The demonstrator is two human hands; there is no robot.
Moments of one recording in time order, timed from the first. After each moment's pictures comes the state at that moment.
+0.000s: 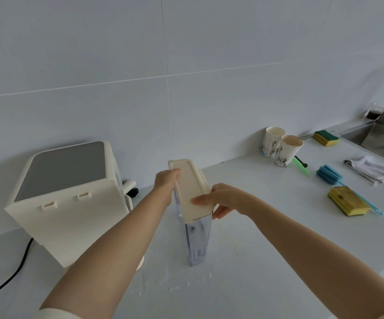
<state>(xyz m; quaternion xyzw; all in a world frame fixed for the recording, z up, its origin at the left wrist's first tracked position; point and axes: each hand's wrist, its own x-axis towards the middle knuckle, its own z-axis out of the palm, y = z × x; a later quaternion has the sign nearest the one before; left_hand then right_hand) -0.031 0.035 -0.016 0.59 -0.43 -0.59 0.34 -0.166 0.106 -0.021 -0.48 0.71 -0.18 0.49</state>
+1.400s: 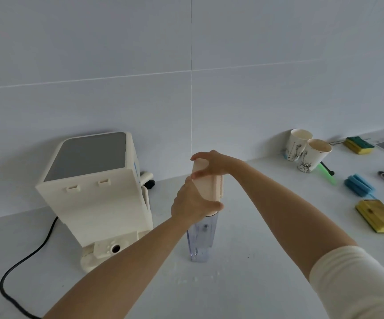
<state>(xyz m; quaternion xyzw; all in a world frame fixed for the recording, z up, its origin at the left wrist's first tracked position) -0.027 0.101 -0.025 0.59 -0.68 -0.36 0.22 -0.148 0.026 0.006 -0.69 0.67 -0.06 0.28</state>
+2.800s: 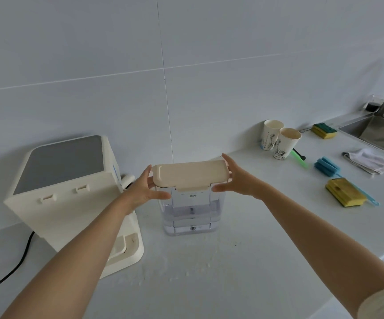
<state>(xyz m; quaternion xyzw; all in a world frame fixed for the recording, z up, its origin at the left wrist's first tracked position) 0.050 0.024 -0.058 0.46 -0.66 -0.57 0.19 -0.212 0.113 -0.038 -0.56 0.67 -0.29 0.40</state>
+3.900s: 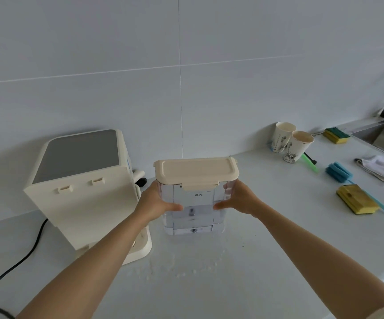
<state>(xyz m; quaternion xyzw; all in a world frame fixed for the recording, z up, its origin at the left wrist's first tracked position) 0.052 0.057 -0.067 0.53 -0.68 -0.44 0.24 -0.183 0.113 -0.070 -0.54 0.71 -0.27 0.35</state>
